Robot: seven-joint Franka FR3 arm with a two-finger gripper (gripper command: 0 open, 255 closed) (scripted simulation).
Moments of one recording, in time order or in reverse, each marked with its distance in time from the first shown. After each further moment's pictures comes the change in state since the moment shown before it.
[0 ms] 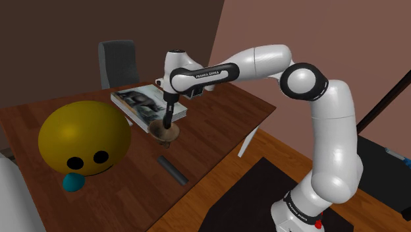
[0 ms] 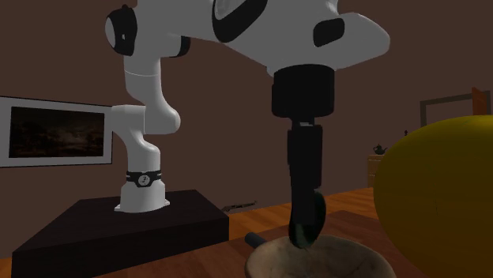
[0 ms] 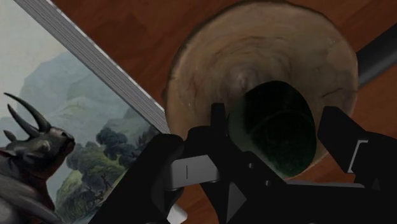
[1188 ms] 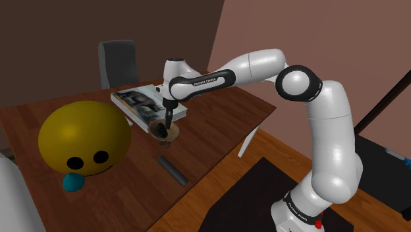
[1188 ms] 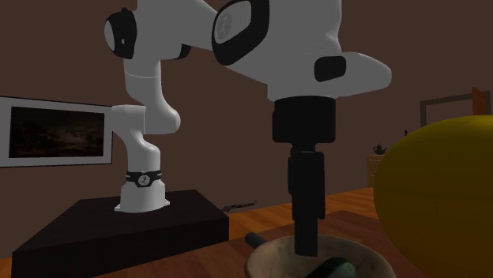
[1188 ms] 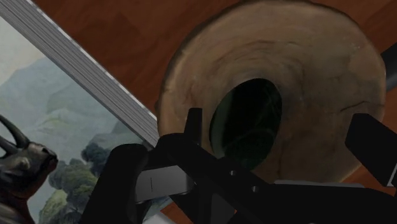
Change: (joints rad) arm 0.008 0.044 -0.014 -0.019 -0.019 0.061 0.011
